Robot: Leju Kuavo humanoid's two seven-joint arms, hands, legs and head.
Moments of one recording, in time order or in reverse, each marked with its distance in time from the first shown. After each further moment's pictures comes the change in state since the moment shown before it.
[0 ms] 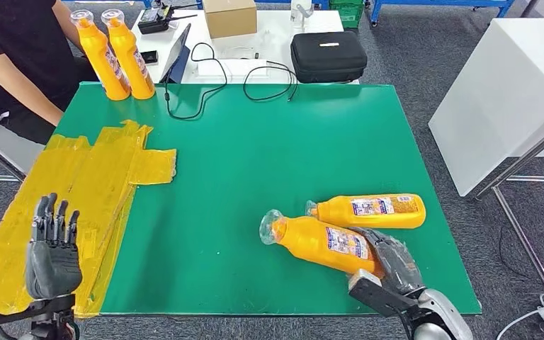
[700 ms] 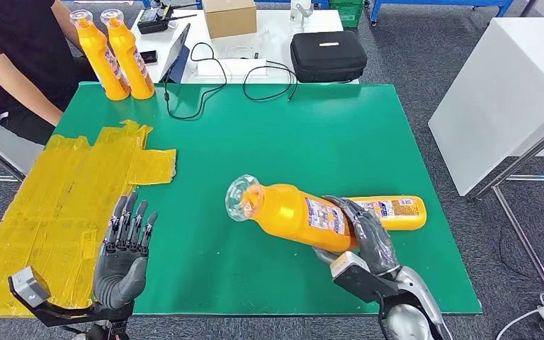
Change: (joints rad) left arm 0.062 -0.006 -0.335 -0.009 0.126 -0.049 0.019; right arm -0.111 0.154 0.066 -0.076 -0.059 0.020 -0.004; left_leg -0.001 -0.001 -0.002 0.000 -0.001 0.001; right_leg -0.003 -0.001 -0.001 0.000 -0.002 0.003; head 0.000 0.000
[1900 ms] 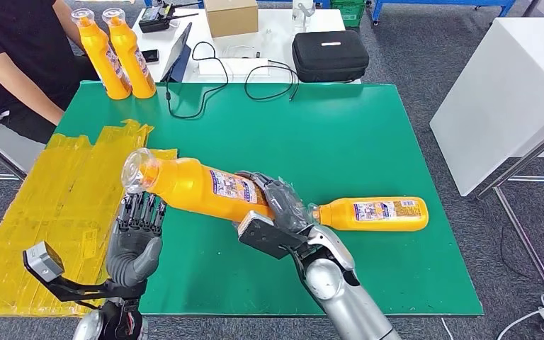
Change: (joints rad) left arm -0.092 -0.001 -0.063 0.025 0.022 0.039 0.020; right arm -0.313 0.216 0.253 0.360 0.015 -0.019 0.092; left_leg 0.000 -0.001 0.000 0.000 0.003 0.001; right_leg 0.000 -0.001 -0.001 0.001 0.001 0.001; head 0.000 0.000
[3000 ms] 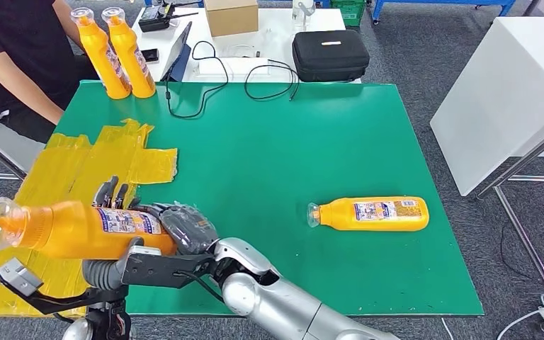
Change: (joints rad) left arm 0.033 -0.034 0.087 -0.044 -0.157 0.114 -0.083; right arm -0.255 0.175 0.563 0.354 -0.255 -0.107 0.120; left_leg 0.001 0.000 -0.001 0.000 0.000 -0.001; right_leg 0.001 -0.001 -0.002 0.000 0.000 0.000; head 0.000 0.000
